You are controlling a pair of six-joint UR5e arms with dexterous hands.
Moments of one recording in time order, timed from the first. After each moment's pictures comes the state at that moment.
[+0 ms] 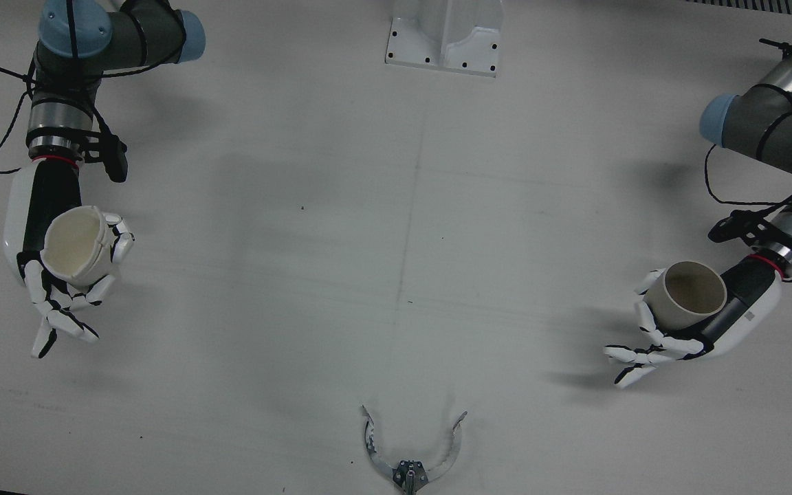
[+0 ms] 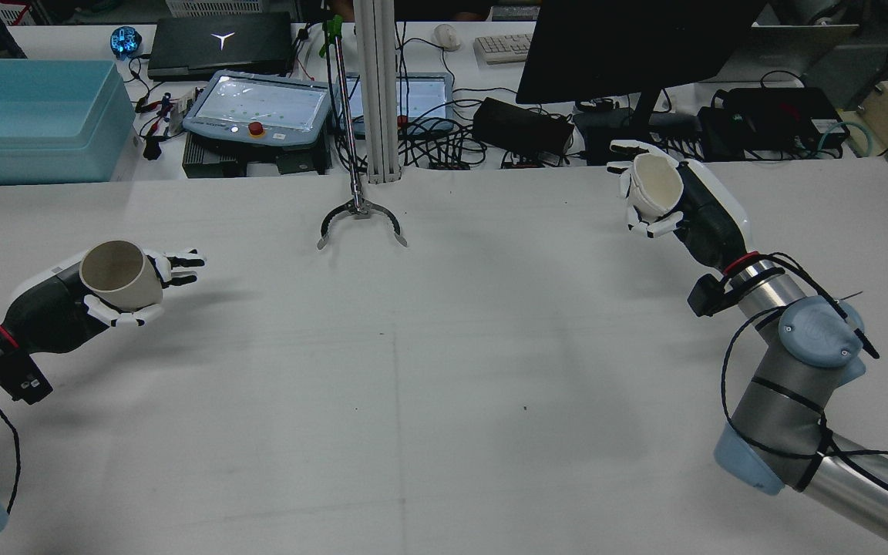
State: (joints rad) left arm -0.82 -1.76 -1.63 -0.07 1.48 0.12; right arm 0.84 -1.34 1.66 -3.16 -1.03 -0.43
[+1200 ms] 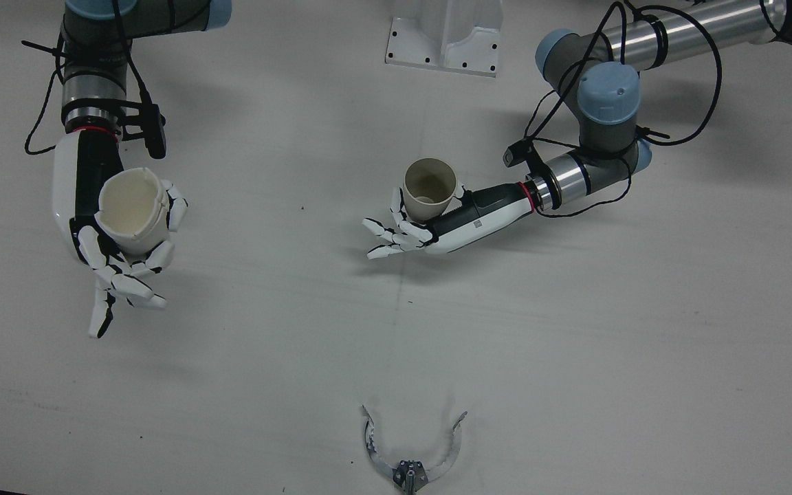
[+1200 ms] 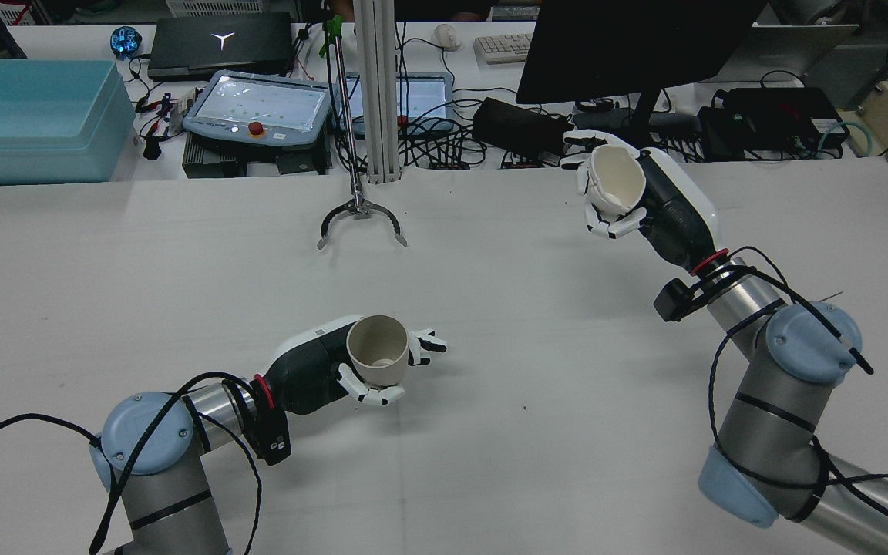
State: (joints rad) left arm -0.49 -2.16 -1.57 0.15 1.49 0.16; right arm 0.77 -1.31 1.84 -3.23 -1.02 -0.53
